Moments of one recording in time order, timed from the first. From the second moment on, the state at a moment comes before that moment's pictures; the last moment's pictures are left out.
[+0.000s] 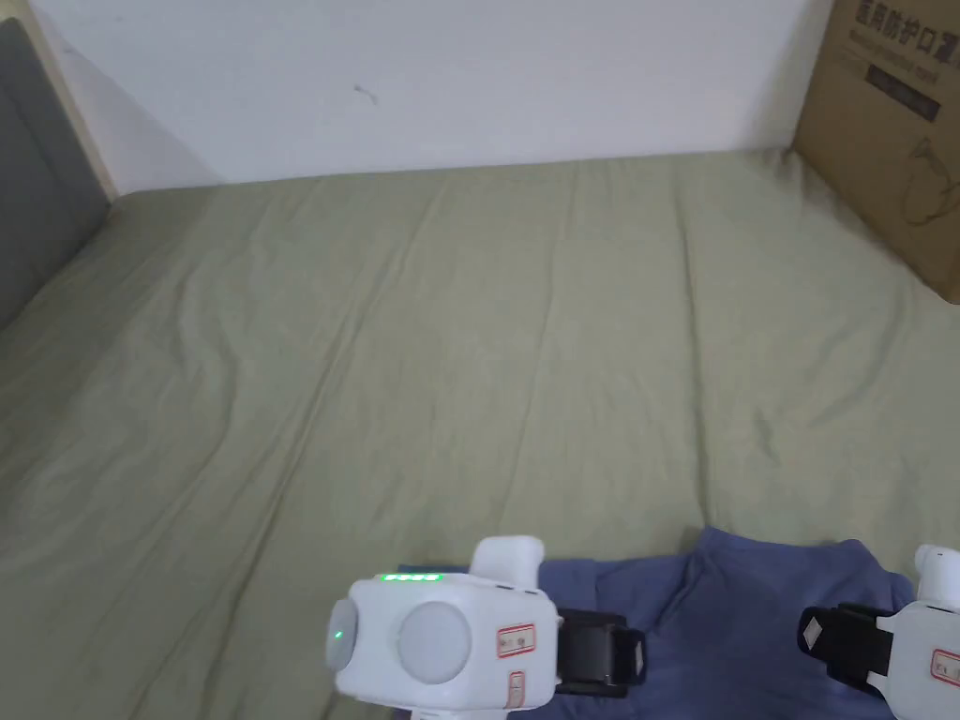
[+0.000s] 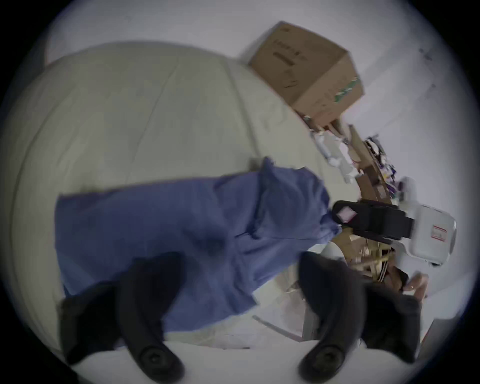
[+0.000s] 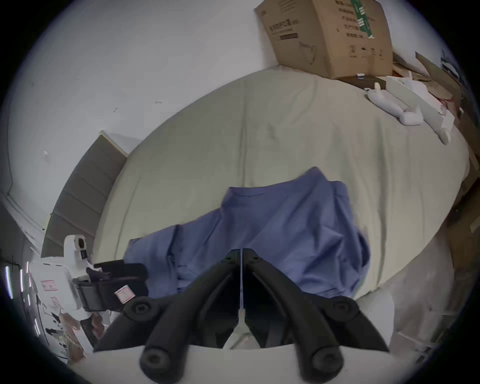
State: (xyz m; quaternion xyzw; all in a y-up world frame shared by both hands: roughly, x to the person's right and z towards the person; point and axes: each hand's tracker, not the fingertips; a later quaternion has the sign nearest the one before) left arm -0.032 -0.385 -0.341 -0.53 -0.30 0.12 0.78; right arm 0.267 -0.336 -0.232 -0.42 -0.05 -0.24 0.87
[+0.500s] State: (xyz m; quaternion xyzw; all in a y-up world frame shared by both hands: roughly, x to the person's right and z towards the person) left arm -0.081 -0.396 -0.342 -0.52 -0.27 0.21 0.78; right arm 0.252 -0.335 -0.238 -0.40 -0.03 -0.26 0.88
